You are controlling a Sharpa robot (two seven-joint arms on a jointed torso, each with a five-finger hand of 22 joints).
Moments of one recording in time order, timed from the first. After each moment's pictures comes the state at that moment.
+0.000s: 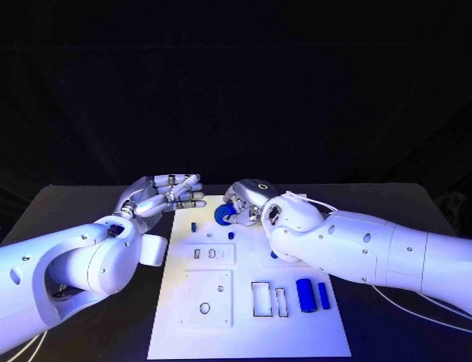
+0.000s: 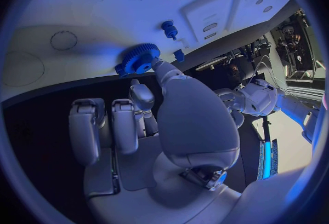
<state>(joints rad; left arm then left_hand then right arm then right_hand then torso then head) 1.20 -0.98 0.04 1.76 -0.02 -0.46 0.38 1.42 -0.12 0.18 0.28 0.06 0.91 0.23 0.13 0.07 0.97 0.18 0.11 0.07 1.01 0.15 0.14 0.14 0.17 0.91 0.25 0.31 0.13 1.29 -0.41 -0.12 1.22 -1.54 -0.43 -0.25 1.31 -0.16 0.22 0.15 0.25 0.91 0.16 0.10 0.10 1.27 0.07 1.12 1.11 1.47 -0.01 1.50 1.31 0.04 1.46 0.09 1.51 1.31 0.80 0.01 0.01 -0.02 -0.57</state>
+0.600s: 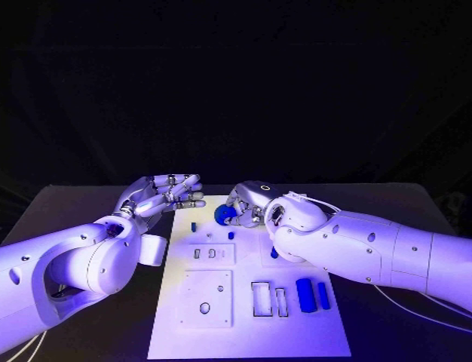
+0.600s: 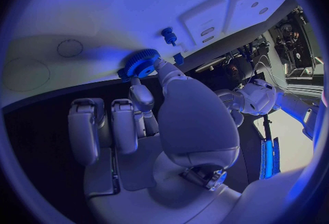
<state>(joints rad) 1.20 -0.99 0.04 1.76 -0.02 -0.46 0.38 1.42 -0.12 0.18 0.28 0.06 0.91 0.23 0.13 0.07 0.97 0.18 0.11 0.07 1.01 0.15 0.14 0.14 0.17 0.91 0.25 0.31 0.13 1.30 -0.43 -0.12 1.24 -1.52 -0.40 -0.24 1.29 -0.14 0.18 0.18 0.27 0.96 0.15 0.11 0.11 1.28 0.06 1.16 1.14 1.47 -0.01 1.50 1.31 0.04 1.46 0.10 1.51 1.31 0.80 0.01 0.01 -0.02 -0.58</state>
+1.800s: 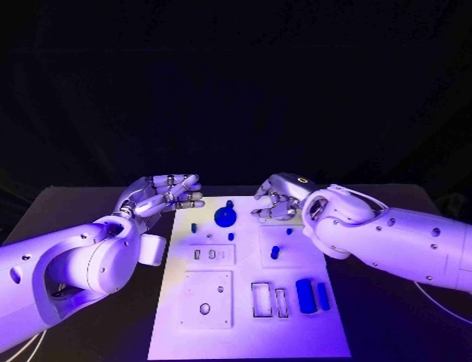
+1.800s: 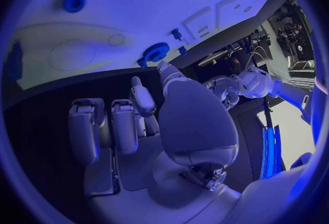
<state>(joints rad) 1.20 -0.99 0.04 1.76 -0.02 -0.46 0.38 1.42 -0.12 0.18 0.28 0.06 0.91 0.23 0.13 0.07 0.97 0.18 0.11 0.07 1.01 0.15 0.14 0.14 0.17 0.91 0.25 0.31 0.13 1.34 -0.65 -0.12 1.40 -1.44 -0.40 -0.21 1.27 -0.13 0.13 0.20 0.28 0.98 0.14 0.10 0.10 1.30 0.06 1.20 1.19 1.47 -0.01 1.51 1.31 0.04 1.46 0.10 1.51 1.31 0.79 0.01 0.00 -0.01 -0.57</state>
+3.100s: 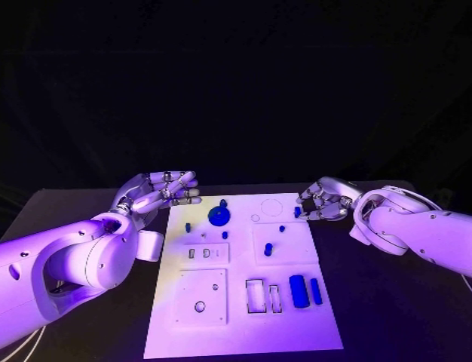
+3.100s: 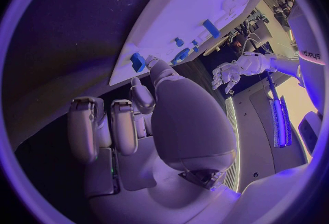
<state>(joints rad) 1.20 -0.98 0.04 1.73 -0.02 -0.46 0.38 1.42 -0.12 0.18 0.28 0.06 0.91 0.23 0.13 0.07 0.97 0.18 0.11 0.07 1.01 0.15 0.14 0.14 0.17 0.91 0.25 0.31 0.13 1.30 -0.83 -0.12 1.26 -1.18 -0.29 0.10 1.40 -0.14 0.14 0.11 0.33 0.97 0.15 0.08 0.09 1.28 0.07 1.17 1.17 1.47 -0.01 1.52 1.31 0.04 1.46 0.10 1.47 1.31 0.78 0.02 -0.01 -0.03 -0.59</state>
